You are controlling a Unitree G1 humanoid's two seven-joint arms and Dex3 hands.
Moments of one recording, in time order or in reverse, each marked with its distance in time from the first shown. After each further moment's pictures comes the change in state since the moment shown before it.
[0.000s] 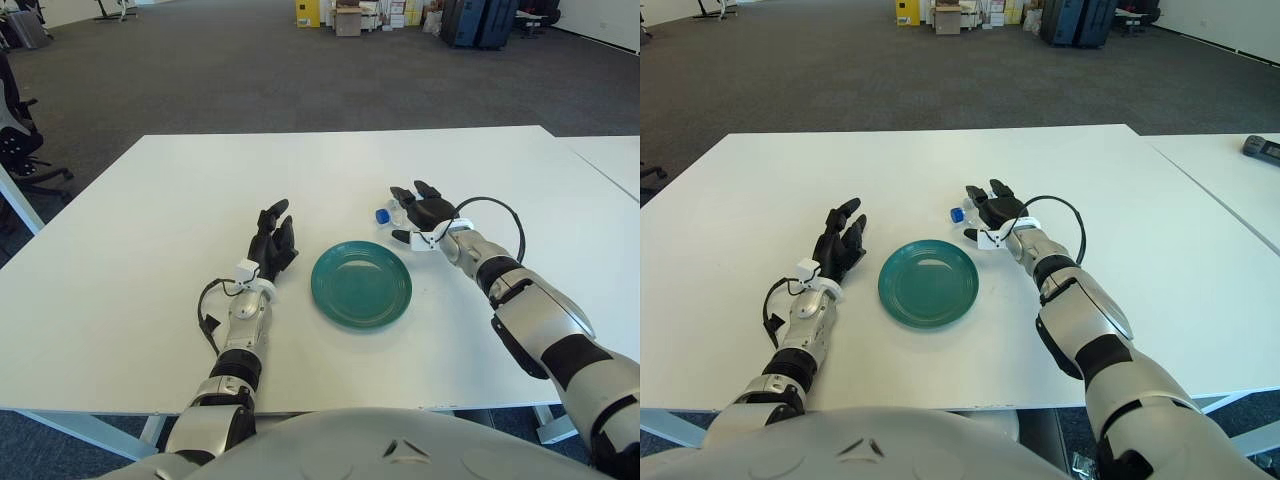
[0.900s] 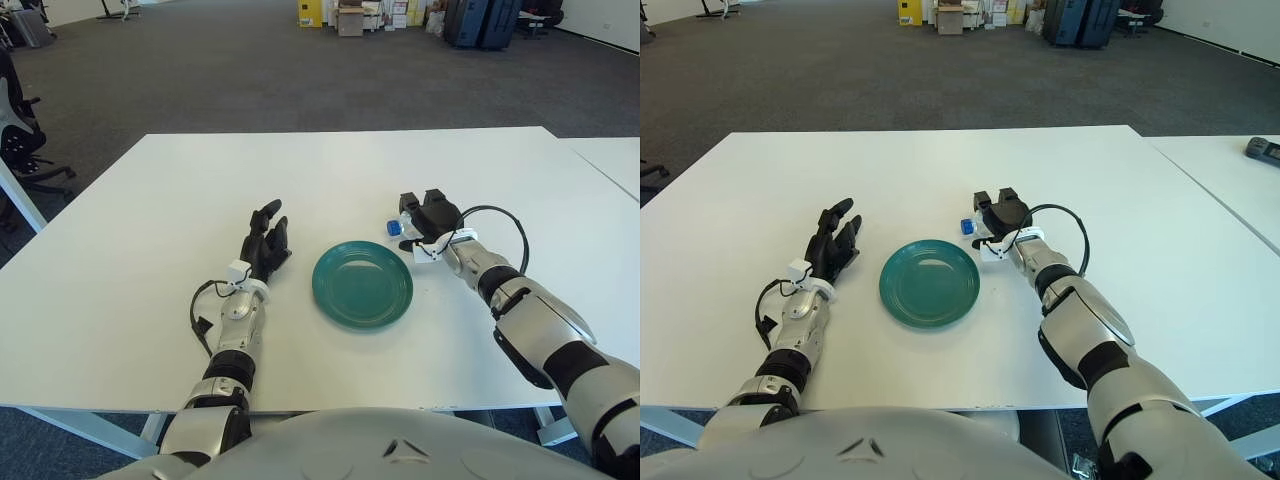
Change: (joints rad) left arm 0.004 0.023 0.019 -0.004 -0.016 -0.008 -0.019; right arm 0.031 -0.008 0.121 0.003 -0.077 0.078 -0.263
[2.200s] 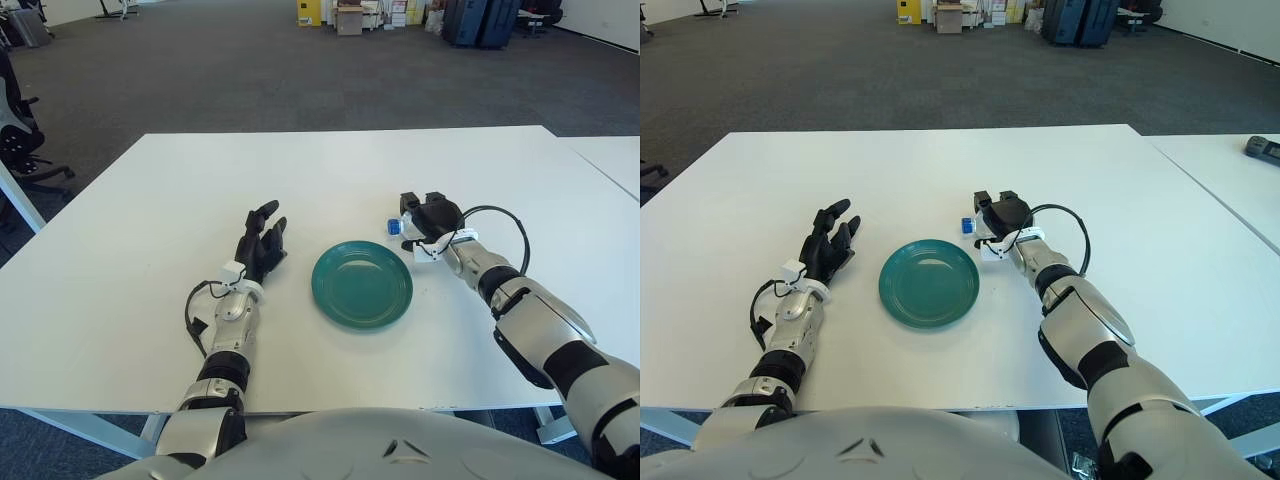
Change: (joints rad) left arm 0.006 0.022 0.000 -0.004 -0.006 -0.017 -0.020; right arm -0.010 -0.003 -0.057 0.001 0.048 -0.072 0.012
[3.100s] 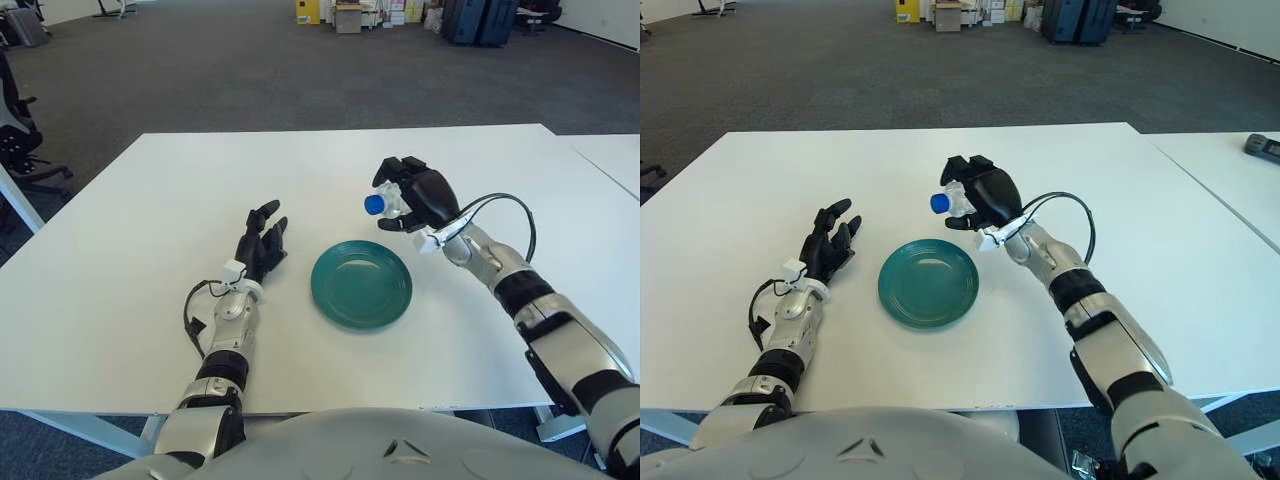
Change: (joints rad) left arm -0.008 0.007 -0.005 0.014 0.009 -0.010 -0.001; right arm 0.227 -0.139 -0.198 -0.757 0.083 -0.302 0.003
